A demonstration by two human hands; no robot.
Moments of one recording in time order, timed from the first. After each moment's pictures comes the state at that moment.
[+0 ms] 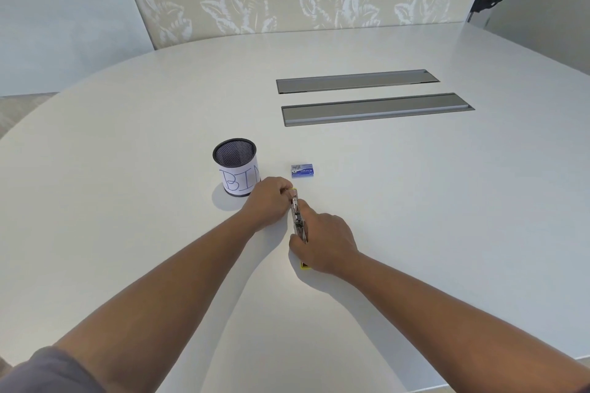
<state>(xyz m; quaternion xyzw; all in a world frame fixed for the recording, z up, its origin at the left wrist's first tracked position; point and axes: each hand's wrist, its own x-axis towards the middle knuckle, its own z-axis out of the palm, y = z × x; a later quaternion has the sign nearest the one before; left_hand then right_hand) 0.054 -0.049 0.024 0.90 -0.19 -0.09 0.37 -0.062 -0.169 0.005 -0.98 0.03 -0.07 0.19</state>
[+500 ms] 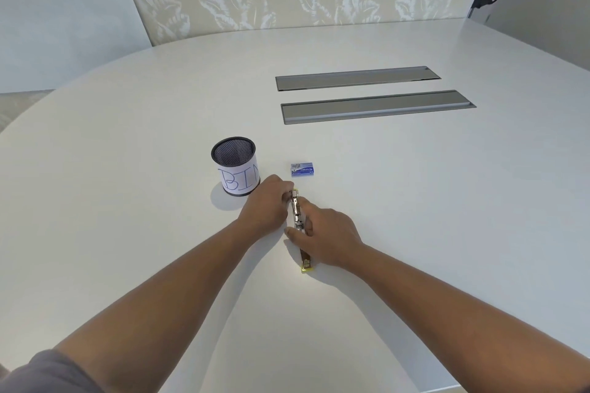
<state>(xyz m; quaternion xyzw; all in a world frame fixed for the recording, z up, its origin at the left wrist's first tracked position) 0.052 -0.043 0.008 0.91 -0.29 0.01 0.28 -0.055 -0.181 0.012 -0.97 0.02 -0.01 0.25</state>
